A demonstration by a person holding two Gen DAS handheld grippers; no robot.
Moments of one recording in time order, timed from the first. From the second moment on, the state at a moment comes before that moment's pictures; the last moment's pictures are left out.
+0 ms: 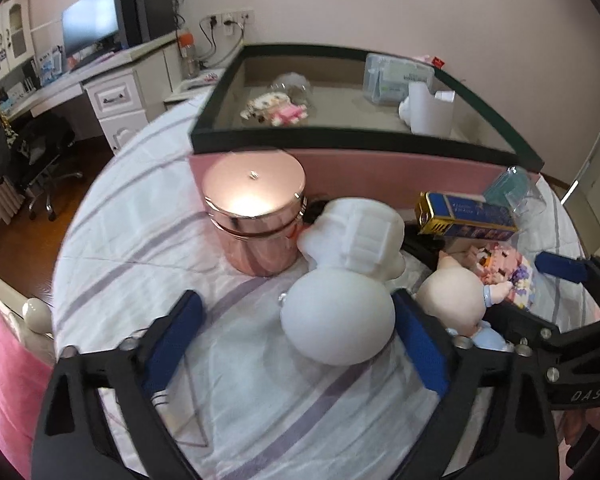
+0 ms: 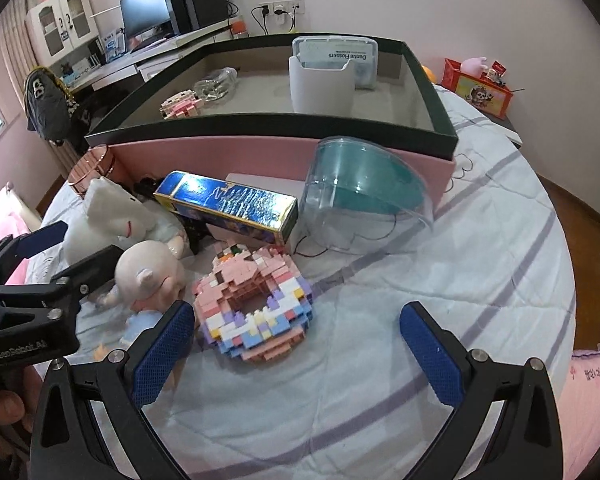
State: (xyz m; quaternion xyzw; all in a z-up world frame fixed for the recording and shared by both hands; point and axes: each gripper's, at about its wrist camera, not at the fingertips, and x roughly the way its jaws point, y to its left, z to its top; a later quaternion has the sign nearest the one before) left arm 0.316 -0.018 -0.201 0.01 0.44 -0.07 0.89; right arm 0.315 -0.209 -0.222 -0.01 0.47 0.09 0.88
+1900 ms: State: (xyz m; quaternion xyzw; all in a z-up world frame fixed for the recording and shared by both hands) left arm 0.406 -0.055 -0.115 -0.04 0.37 -0.14 0.92; right arm 0.422 -0.227 -0.151 0.05 0.42 0.11 0.90
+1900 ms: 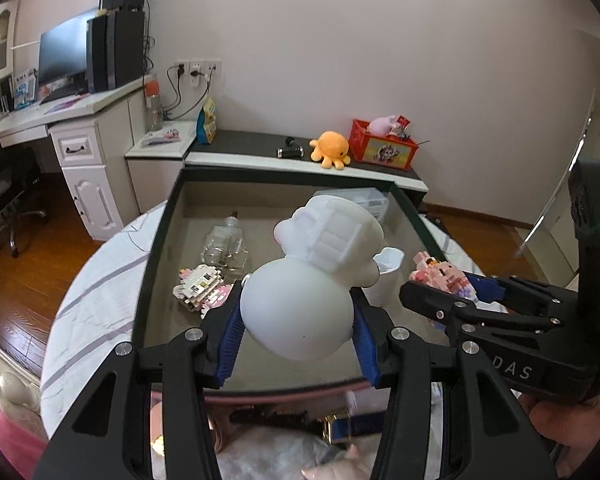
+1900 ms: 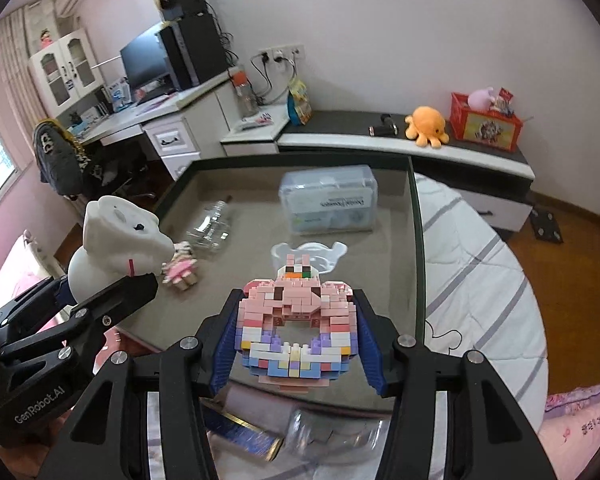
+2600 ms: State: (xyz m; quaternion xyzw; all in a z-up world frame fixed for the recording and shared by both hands) left arm 0.402 -0.036 -0.125 -0.04 0.37 -0.10 0.92; right arm 0.427 -0.233 -0.167 0.06 0.43 0.09 0.89
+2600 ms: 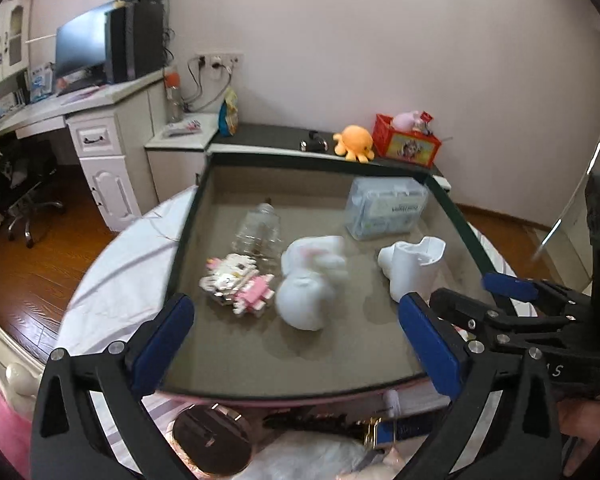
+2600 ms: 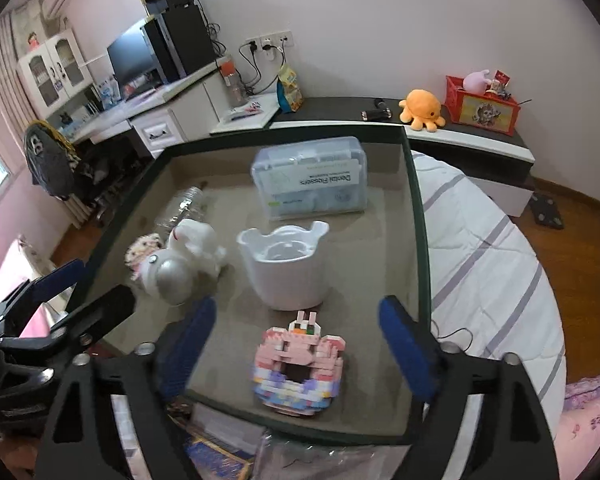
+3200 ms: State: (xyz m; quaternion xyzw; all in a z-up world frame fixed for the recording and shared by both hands) left arm 0.301 0.001 -0.070 -0.04 0.30 -0.06 0.95; right arm 0.317 -0.218 -0.078 0.05 0.30 0.04 0.95
